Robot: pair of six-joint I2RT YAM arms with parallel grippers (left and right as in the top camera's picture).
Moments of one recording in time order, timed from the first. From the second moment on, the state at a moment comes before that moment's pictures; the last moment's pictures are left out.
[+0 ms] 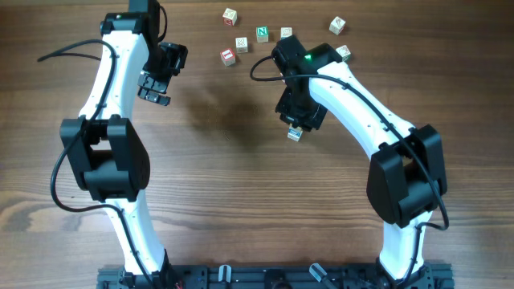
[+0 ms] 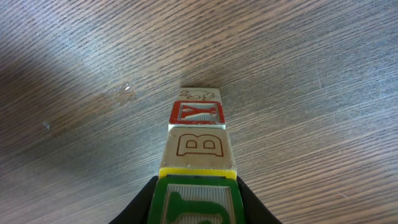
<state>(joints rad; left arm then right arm) -0.01 2.17 1.95 -1.21 0.08 -1.23 0.49 2.07 1.73 -1.23 -0.03 0.93</state>
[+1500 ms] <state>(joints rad) -0.01 2.17 1.95 -1.21 0.08 -1.23 0.49 1.85 1.79 -1.34 0.05 0.06</state>
